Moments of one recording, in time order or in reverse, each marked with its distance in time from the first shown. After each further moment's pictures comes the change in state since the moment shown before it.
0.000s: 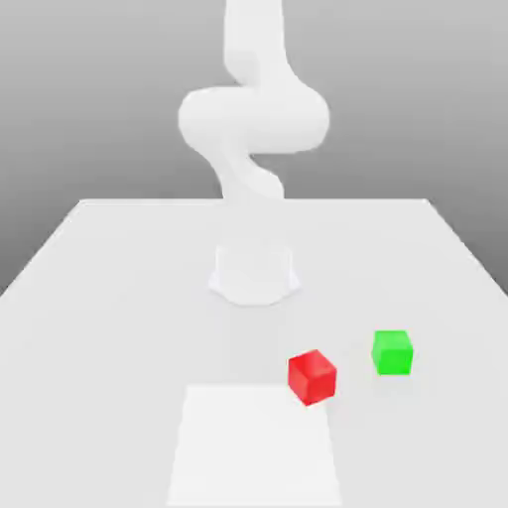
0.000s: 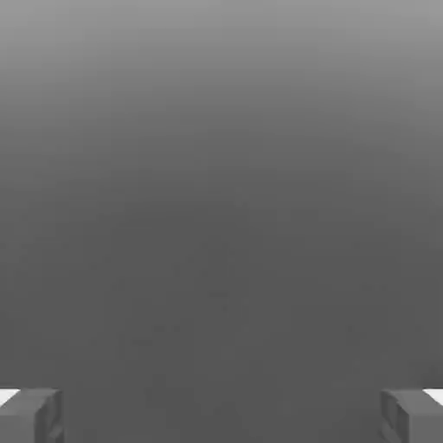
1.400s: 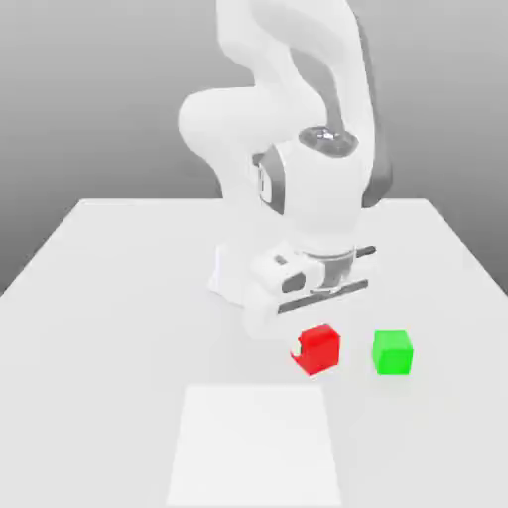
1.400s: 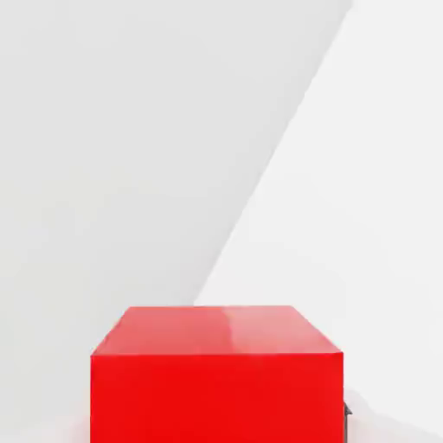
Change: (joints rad) arm 0.292 0.583 0.043 -0.598 0.017 0.457 -0.301
